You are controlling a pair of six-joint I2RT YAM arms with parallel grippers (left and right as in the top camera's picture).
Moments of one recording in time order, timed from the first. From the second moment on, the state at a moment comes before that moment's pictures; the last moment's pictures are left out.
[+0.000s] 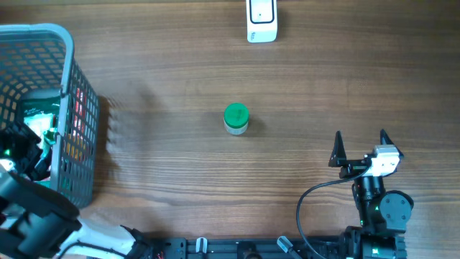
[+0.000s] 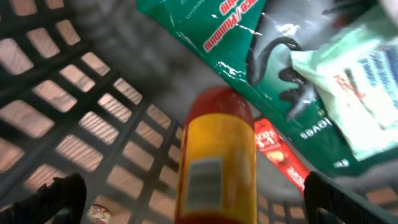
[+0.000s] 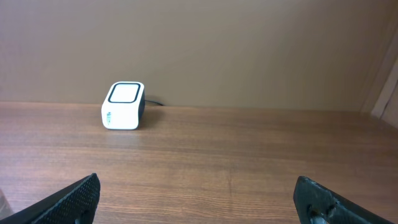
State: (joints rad) left arm 0.85 1.81 1.57 -1.44 0.21 -1.56; right arm -0.12 0.02 0.01 0.00 -0.14 -0.03
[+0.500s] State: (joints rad) left arm 0.78 1.89 1.57 -1.31 0.26 -1.48; right arm -0.12 0.02 0.01 0.00 -0.14 -0.03
